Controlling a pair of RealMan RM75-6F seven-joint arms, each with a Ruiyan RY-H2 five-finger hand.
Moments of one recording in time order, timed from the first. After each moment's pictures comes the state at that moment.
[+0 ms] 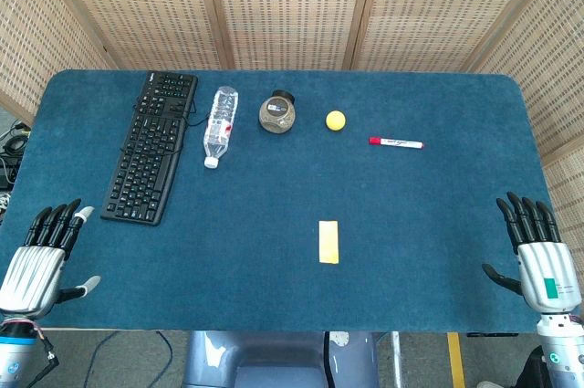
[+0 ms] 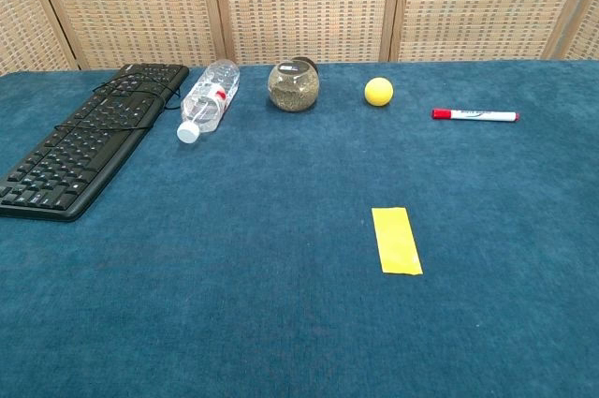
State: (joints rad) left arm -0.10 -1.04 0.00 -1.98 1.56 1.48 0.32; right arm 0.15 -1.13 0.01 -1.62 -1.52 1.62 -0.09
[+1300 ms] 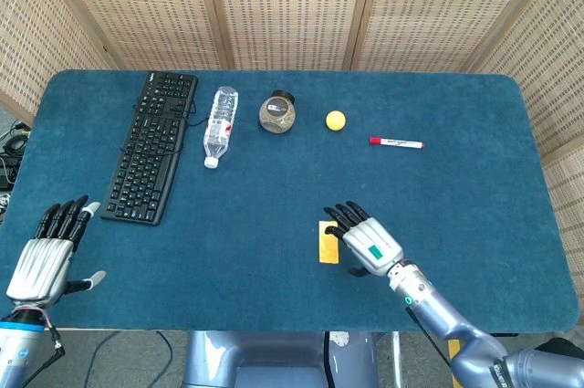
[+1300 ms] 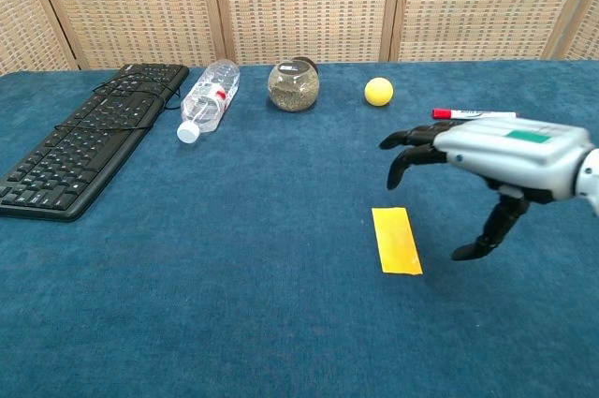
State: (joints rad) left arm -0.14 -1.05 -0.03 -1.97 1.46 1.40 0.33; right arm 0.60 -1.42 0.11 -1.64 -1.42 0.91 -0.34
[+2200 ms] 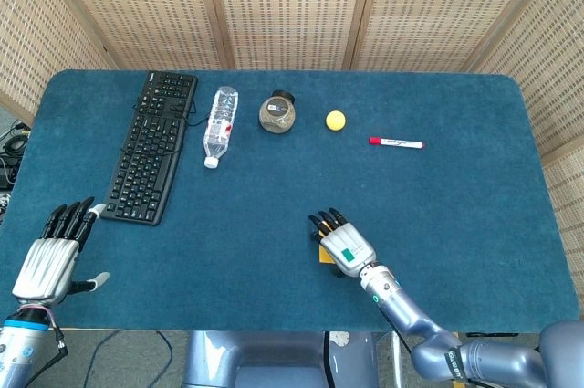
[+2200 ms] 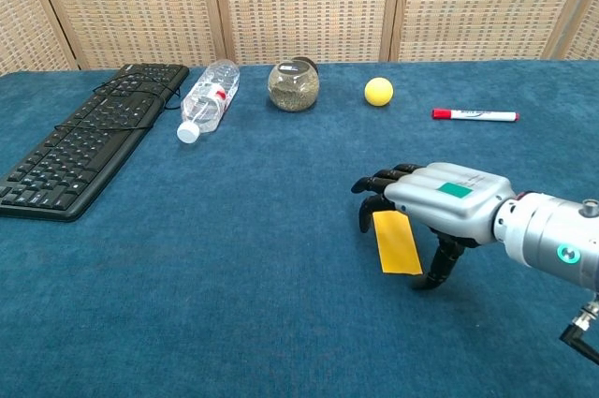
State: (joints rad) left arm -0.15 -1.06 -0.03 -1.97 1.45 1.39 0.34; right arm 0.67 -1.64 0.09 -1.48 -1.24 0.89 -0.55
